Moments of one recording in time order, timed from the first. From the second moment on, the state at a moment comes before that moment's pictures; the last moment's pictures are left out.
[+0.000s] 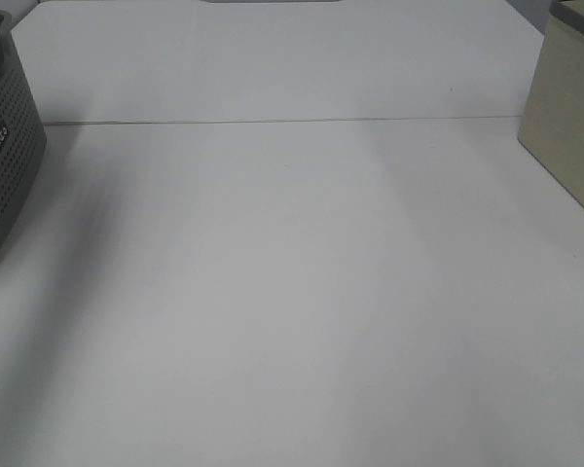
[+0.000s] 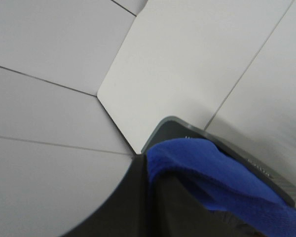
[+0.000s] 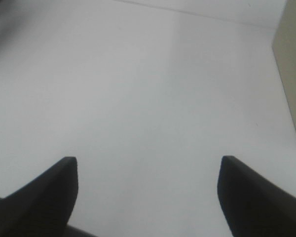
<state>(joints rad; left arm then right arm) -0.06 1.48 -1.98 -0.01 1.07 0.97 -0.02 0.16 -0.47 0.41 0.92 -0.40</state>
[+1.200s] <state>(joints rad) -0.22 1.50 -1.98 -0.61 1.09 1.46 0.11 1.58 -0.87 1.65 1.20 -1.96</state>
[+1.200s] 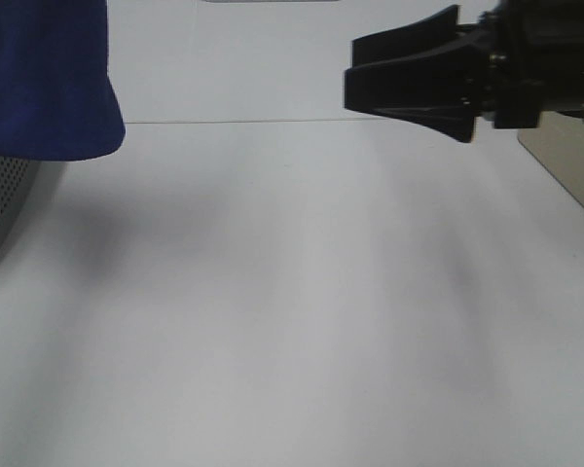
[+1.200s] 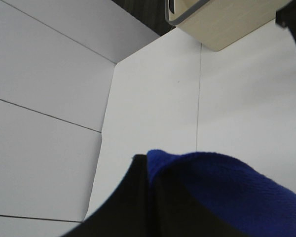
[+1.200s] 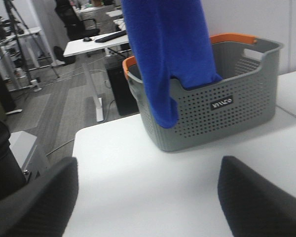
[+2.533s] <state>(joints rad) -0.22 1.58 -1.98 -0.81 1.00 1.47 0.47 2.11 -1.46 1.74 1.13 -1.93</state>
